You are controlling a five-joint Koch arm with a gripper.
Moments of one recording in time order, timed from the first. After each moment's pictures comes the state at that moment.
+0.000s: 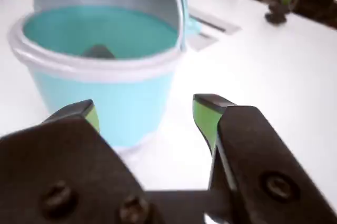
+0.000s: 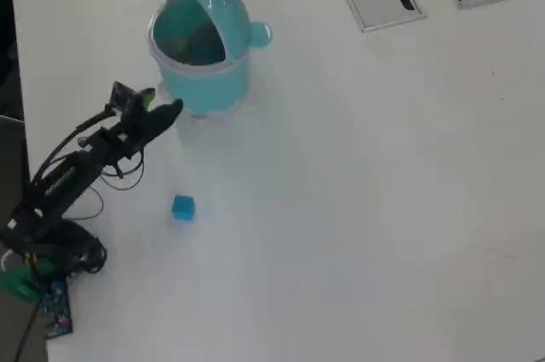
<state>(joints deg) -33.0 114.8 112.0 16.4 -100.1</state>
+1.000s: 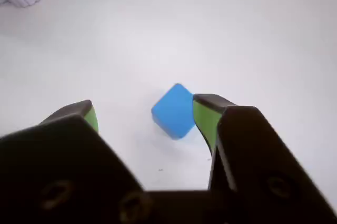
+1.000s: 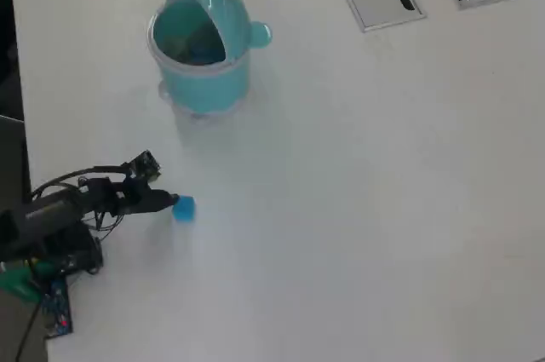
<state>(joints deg) -13.1 130.8 139.4 37.0 -96.1</state>
